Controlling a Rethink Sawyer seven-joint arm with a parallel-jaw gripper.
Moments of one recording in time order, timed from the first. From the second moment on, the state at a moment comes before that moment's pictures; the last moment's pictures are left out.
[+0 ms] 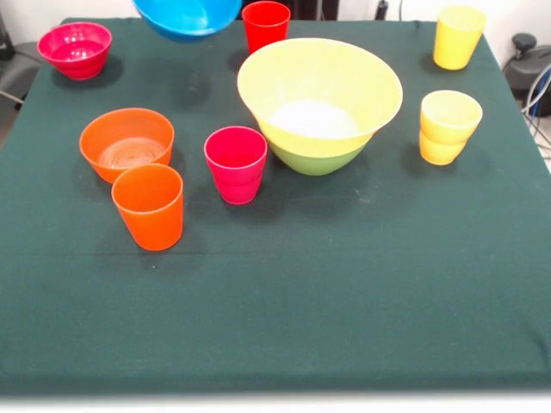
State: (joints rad) arm -0.85 -0.93 0.09 2.16 -0.31 0.51 2.24
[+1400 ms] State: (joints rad) arm -0.78 -1.19 0.22 2.12 -0.19 0.88 2.24
